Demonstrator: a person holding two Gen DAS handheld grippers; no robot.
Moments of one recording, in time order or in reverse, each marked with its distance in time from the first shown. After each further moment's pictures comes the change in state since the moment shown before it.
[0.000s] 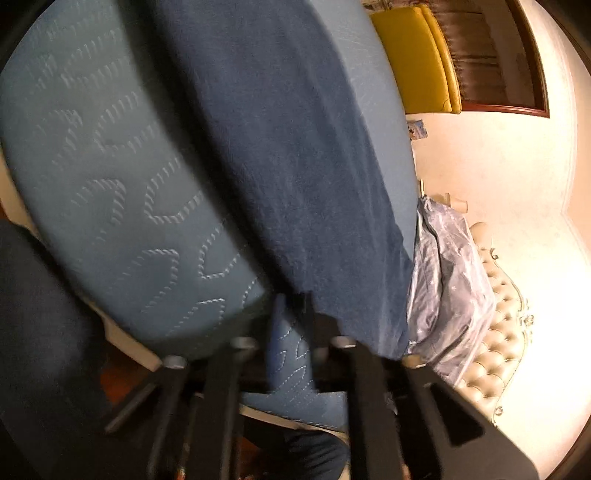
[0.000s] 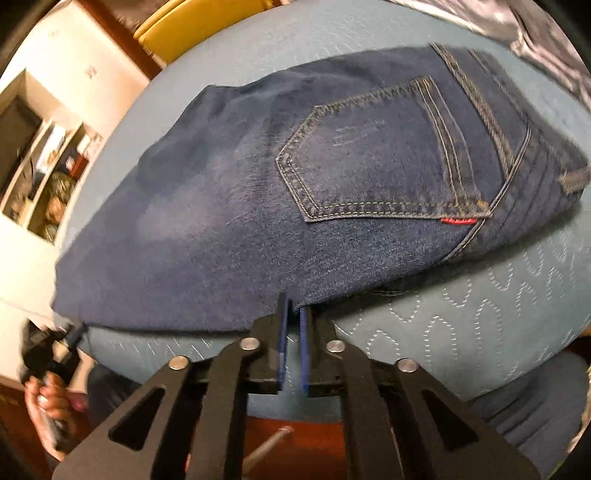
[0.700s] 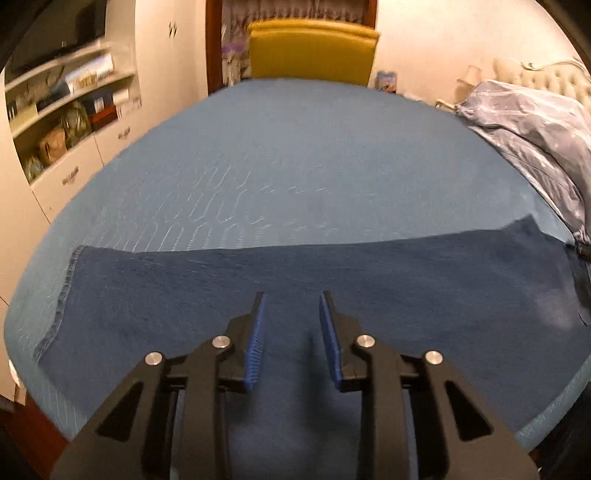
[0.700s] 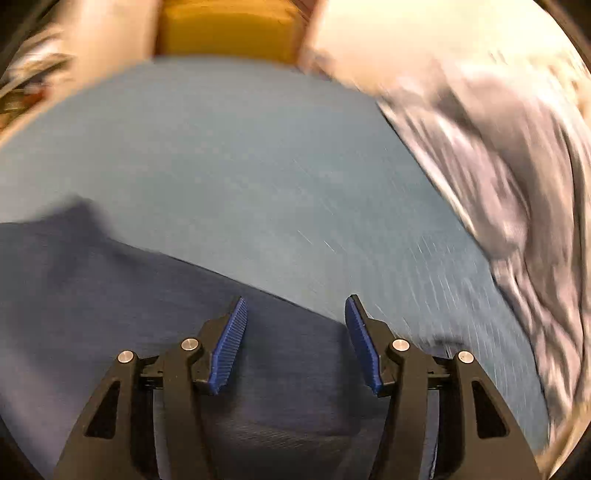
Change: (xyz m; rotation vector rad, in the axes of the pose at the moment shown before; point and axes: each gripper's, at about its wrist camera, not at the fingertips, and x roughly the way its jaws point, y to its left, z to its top) left arm 0.043 -0.104 0.113 0.883 -0.228 0.575; right arm 0.063 -0.029 0.188 -0.358 -0.245 -0.467
